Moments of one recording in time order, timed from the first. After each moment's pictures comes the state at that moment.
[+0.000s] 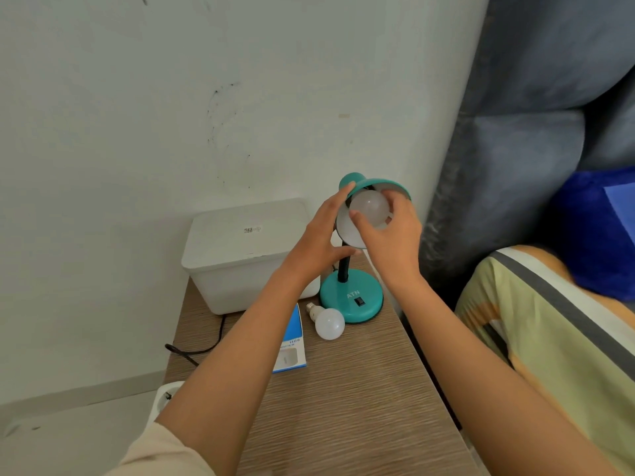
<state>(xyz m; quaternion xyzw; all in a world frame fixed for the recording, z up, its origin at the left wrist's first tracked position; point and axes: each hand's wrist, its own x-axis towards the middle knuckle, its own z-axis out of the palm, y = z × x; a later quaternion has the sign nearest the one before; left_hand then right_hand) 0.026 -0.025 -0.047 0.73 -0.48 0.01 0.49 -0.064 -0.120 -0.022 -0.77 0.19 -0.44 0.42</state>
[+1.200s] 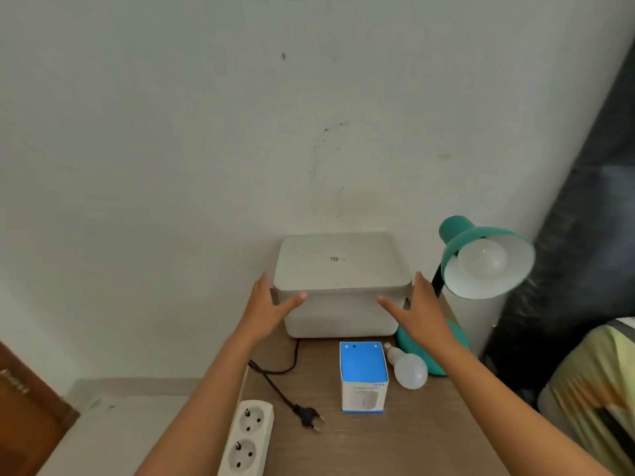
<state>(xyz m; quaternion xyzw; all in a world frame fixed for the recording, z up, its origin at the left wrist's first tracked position) 0.080 0.176 -0.091 0.86 -0.11 -0.04 0.49 -0.010 -0.073 -0.089 -0.89 0.17 -0.14 0.40</state>
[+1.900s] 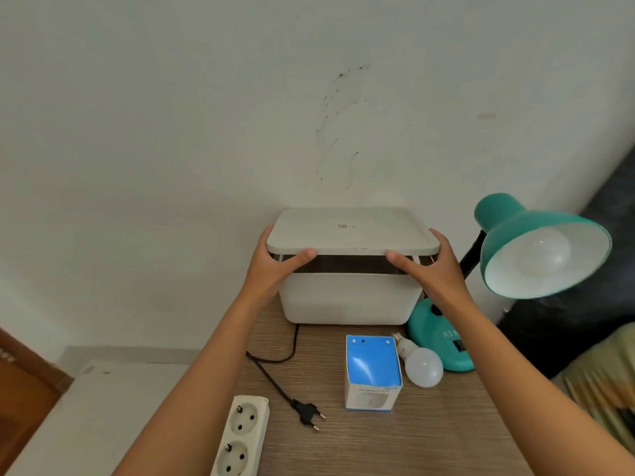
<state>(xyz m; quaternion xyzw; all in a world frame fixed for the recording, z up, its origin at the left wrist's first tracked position) 0.126 0.152 -0.092 0.73 -0.14 0.00 0.67 0.040 -0.087 -0.079 -0.77 0.15 -0.19 0.59</state>
